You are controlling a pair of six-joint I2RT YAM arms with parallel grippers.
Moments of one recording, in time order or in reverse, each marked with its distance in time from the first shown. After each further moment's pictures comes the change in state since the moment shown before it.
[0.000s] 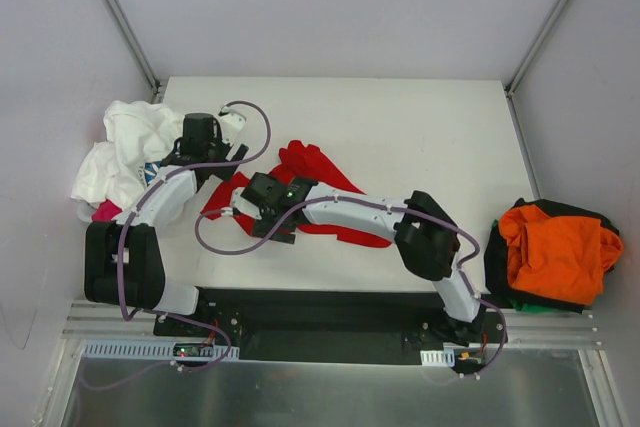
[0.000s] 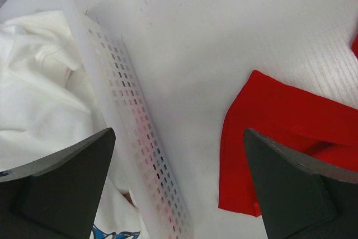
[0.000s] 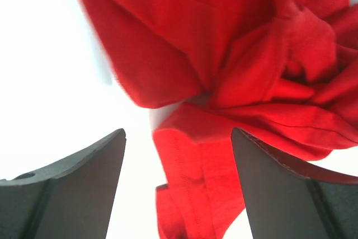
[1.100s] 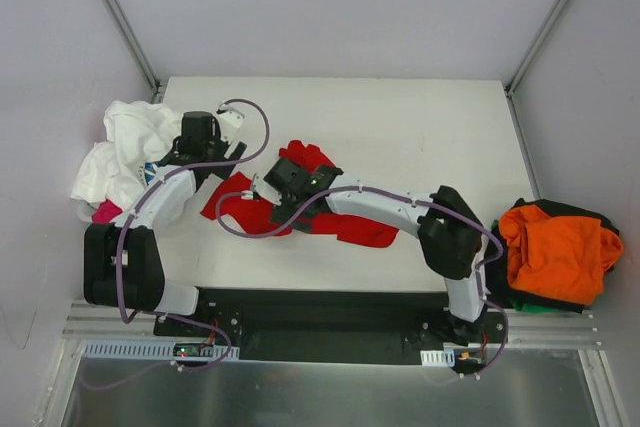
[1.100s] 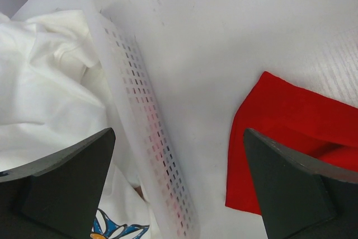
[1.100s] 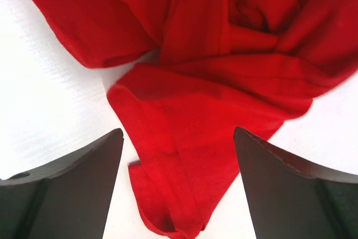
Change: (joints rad) left arm 0.000 -0.019 0.009 -0.007 -0.030 0.006; right arm -0.084 -0.151 -0.153 0.045 0.002 -0.018
